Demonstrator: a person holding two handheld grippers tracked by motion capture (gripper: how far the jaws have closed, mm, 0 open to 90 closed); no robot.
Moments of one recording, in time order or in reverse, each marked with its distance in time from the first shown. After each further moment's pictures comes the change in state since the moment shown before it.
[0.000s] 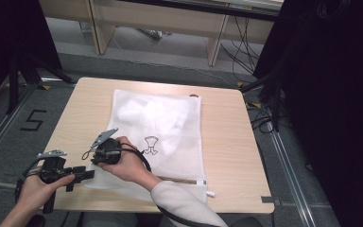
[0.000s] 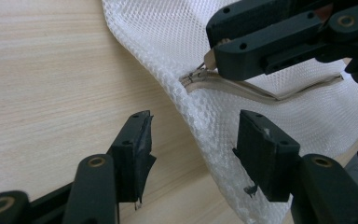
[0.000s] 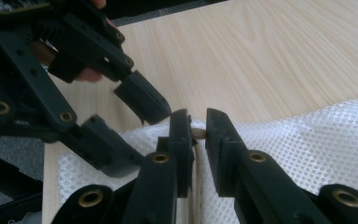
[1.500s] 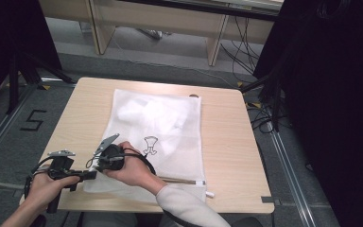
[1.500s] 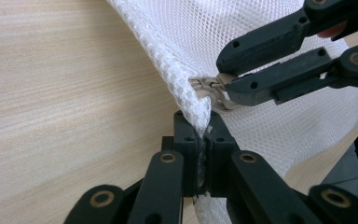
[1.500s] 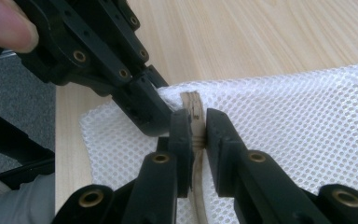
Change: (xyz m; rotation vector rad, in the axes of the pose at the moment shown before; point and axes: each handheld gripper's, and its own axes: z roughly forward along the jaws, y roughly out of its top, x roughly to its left) left arm -0.005 0.003 0.012 0.078 -0.017 -0.002; right arm 0.006 -0.017 -0.003 0.091 0.027 -0.028
